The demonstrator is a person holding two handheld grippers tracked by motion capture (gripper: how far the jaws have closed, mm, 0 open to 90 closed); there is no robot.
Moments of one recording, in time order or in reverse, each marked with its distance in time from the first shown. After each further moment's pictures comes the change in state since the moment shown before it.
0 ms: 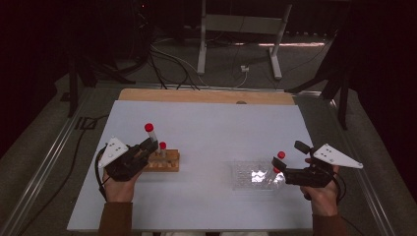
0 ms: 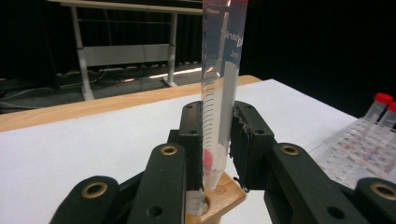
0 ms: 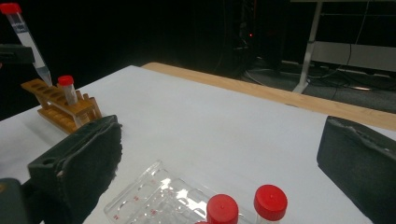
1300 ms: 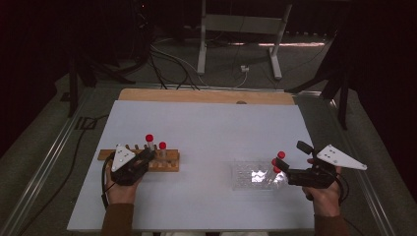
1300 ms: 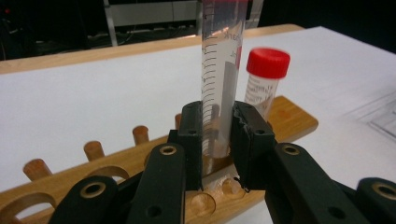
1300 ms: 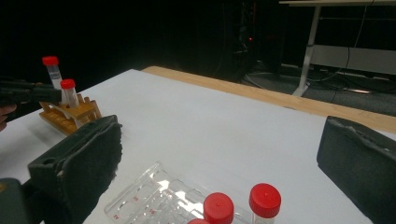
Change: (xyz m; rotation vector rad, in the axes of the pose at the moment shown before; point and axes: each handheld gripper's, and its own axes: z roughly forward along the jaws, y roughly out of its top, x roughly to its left) left arm 0.012 -0.048 0.018 0.162 0.105 0.023; right arm -0.002 0.000 -0.005 -0.017 0.005 0.005
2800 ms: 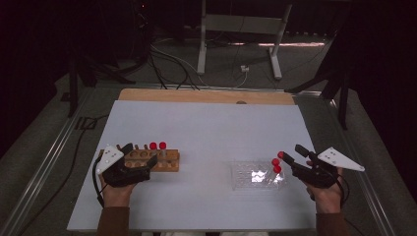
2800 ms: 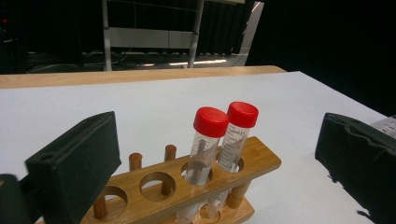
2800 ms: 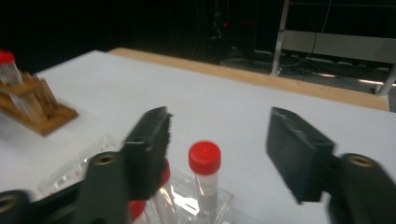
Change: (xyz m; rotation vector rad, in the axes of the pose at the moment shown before) left arm 0.000 0.016 -0.025 -0.131 -0.040 -0.108; right arm -0.027 -0.029 0.005 0.061 -0.107 -0.012
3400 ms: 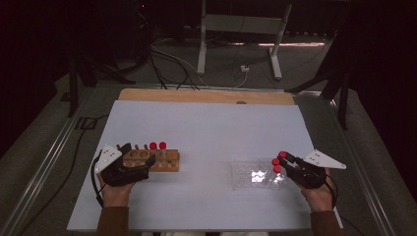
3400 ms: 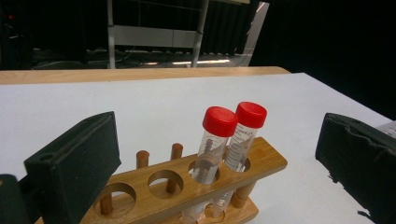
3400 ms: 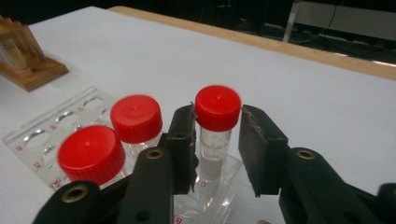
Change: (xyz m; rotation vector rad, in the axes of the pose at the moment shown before) left arm 0.004 -0.001 -0.001 0.003 0.018 -0.020; right arm -0.001 -0.024 0.025 0.114 0.028 -0.051
